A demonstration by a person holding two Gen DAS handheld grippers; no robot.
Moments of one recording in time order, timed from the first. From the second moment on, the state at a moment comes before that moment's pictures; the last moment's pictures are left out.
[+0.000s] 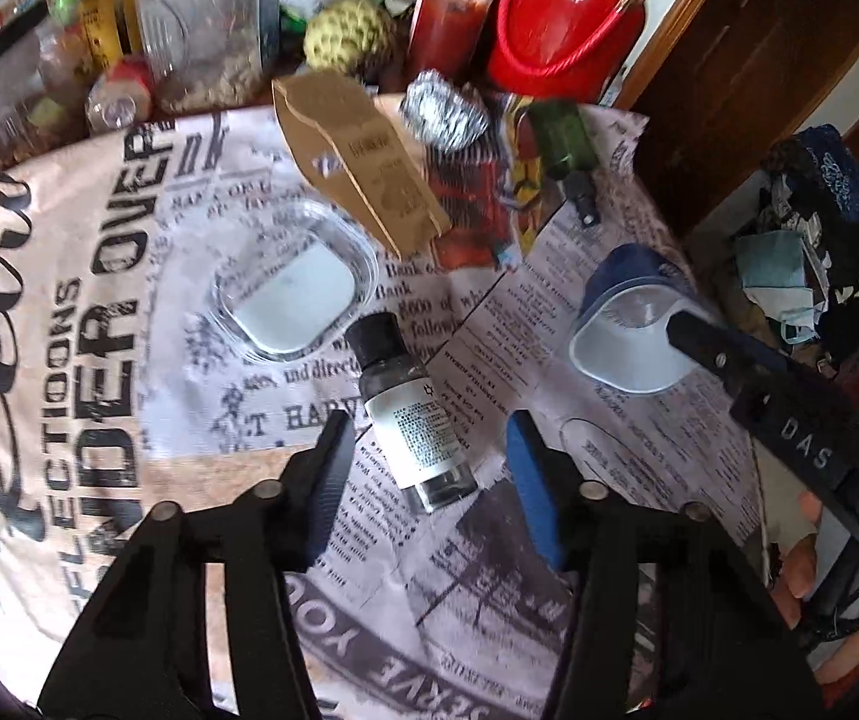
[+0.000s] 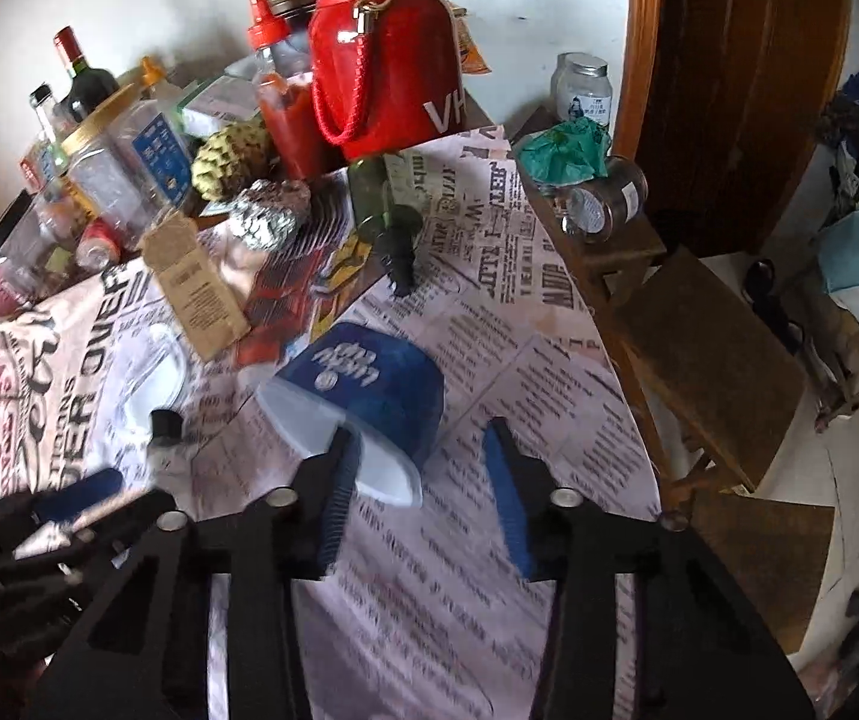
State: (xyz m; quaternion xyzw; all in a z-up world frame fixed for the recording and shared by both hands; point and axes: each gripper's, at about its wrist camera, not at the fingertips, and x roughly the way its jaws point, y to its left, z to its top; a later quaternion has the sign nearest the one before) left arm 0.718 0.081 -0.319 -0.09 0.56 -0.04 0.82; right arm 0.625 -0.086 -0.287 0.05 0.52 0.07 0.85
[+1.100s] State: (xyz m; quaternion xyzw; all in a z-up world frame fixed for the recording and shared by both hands) left arm 0.679 0.054 -0.240 -0.06 0.51 0.00 0.86; right arm 0.585 -0.118 -0.196 0.04 0.45 0.12 0.89
